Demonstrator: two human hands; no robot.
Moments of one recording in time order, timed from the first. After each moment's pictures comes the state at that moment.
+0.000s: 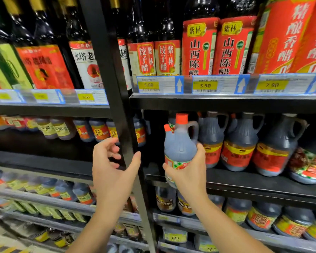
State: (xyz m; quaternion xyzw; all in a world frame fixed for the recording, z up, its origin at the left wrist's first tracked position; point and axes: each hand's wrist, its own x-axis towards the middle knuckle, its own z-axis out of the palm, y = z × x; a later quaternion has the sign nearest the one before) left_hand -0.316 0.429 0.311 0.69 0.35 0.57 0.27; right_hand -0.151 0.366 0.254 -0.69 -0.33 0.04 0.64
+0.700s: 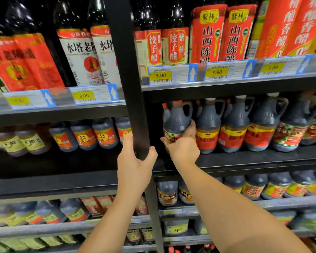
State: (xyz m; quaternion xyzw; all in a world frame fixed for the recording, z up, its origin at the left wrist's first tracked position) left_hand -0.309 0.476 0.302 0.76 0.22 0.45 0.41; right_hand -0.147 0.450 0.256 -0.86 -0.18 -0.14 0.45
